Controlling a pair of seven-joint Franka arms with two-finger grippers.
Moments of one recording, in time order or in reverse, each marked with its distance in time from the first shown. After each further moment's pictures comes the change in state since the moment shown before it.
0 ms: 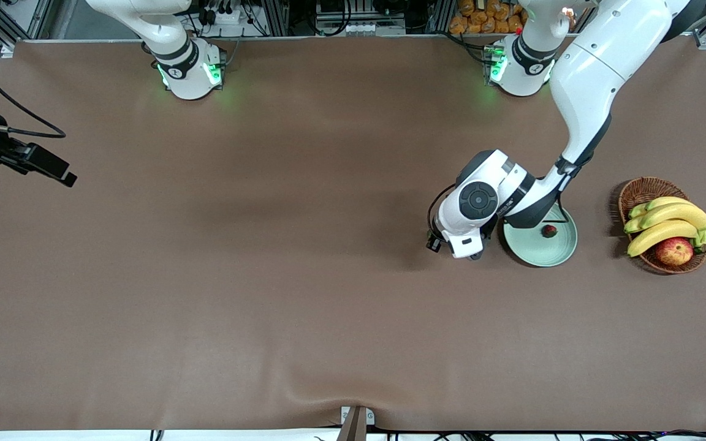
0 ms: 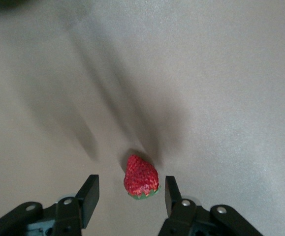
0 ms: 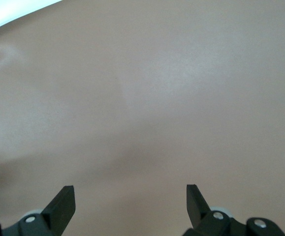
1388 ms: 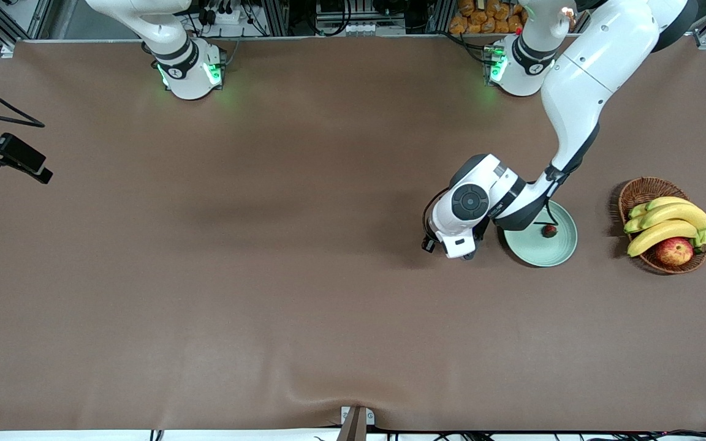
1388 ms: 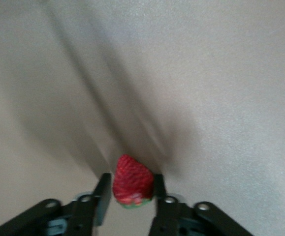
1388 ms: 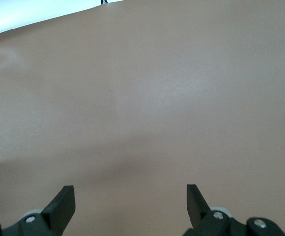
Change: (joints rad) left arm -0.032 0.045 0.023 -0.002 0.023 0.062 -0.034; right arm 0.017 0.000 -0.031 0.049 -0.049 -0.003 -0.103
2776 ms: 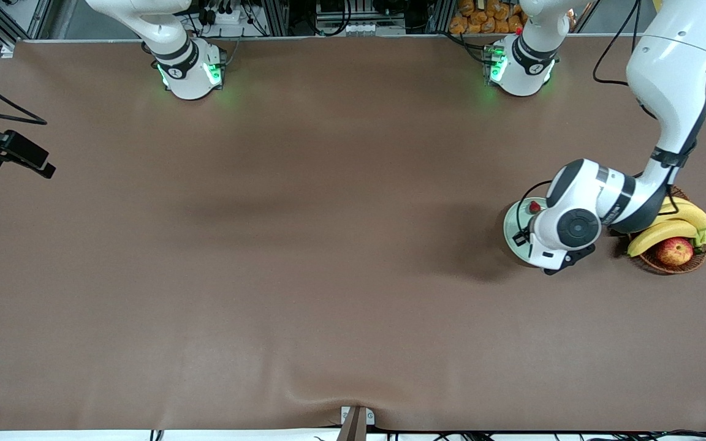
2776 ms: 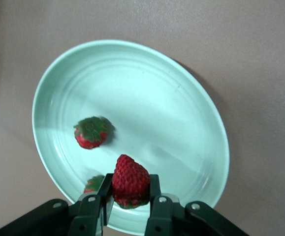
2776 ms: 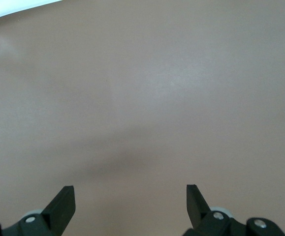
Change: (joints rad) left arm 0.353 -0.149 -0.011 -0.061 0.098 -0.346 0.873; right arm -0.002 0.000 -0.003 0.001 -0.001 -0.045 -0.002
